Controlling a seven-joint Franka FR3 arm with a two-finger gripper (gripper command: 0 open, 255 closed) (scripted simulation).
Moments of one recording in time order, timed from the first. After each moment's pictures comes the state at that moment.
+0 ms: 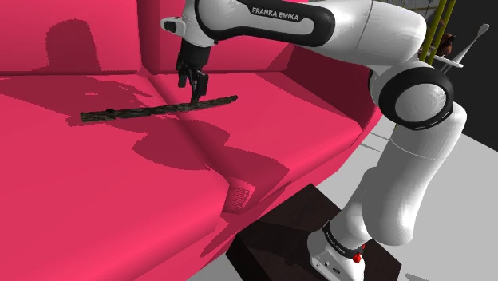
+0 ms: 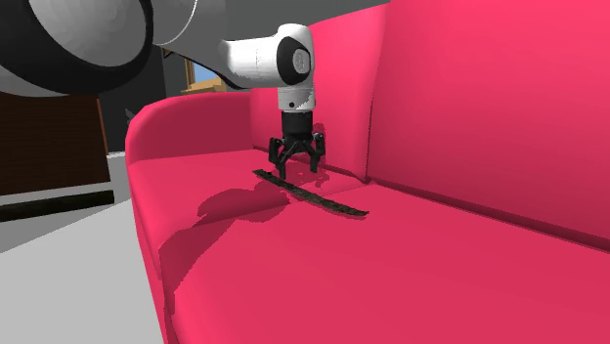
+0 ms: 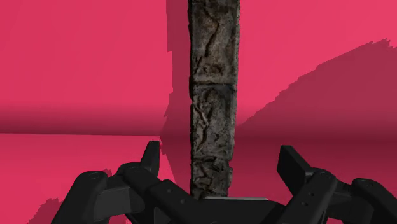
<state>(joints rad) 0.39 0.26 0.09 -1.47 -0.02 1.79 -1.01</state>
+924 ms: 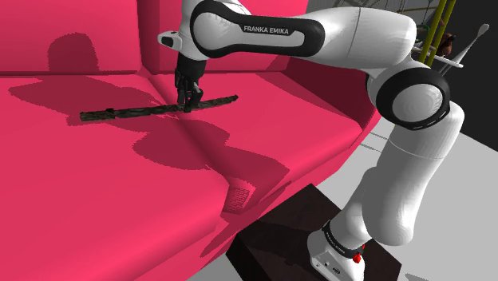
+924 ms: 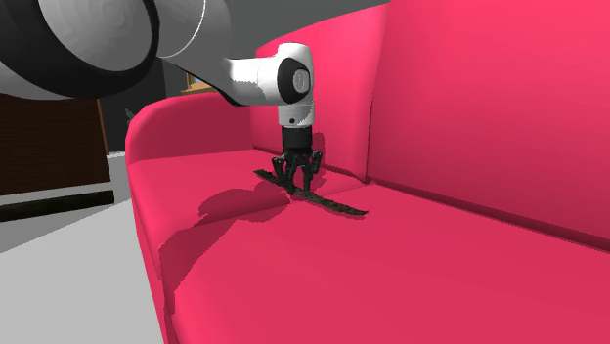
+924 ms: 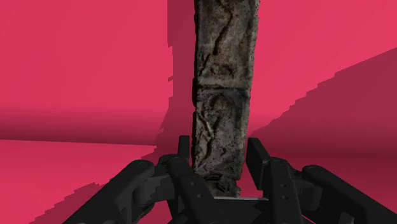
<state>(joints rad) 0.39 0.27 0.09 -1.54 -0.02 1.89 -1.02</state>
